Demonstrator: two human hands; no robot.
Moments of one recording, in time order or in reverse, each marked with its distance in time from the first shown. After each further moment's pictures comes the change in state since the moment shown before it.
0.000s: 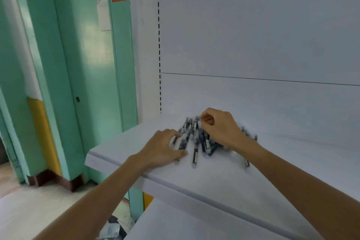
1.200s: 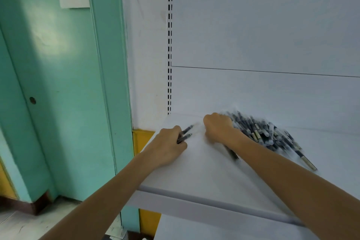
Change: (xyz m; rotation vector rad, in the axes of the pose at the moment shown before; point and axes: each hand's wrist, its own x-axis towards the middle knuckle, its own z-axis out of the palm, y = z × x) left_hand 0.051 -0.110 -0.052 -0.025 -0.108 0.155; right_hand 0.092 -0.053 0.114 -0.872 -0.285 0.345
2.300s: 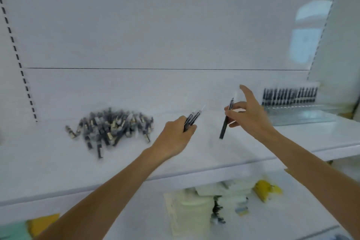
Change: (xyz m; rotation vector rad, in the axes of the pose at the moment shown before) left_hand -0.019 0.316 0.130 -0.430 -0.149 0.339; right_hand -0.276 0.320 -0.022 1.072 0.581 0.509
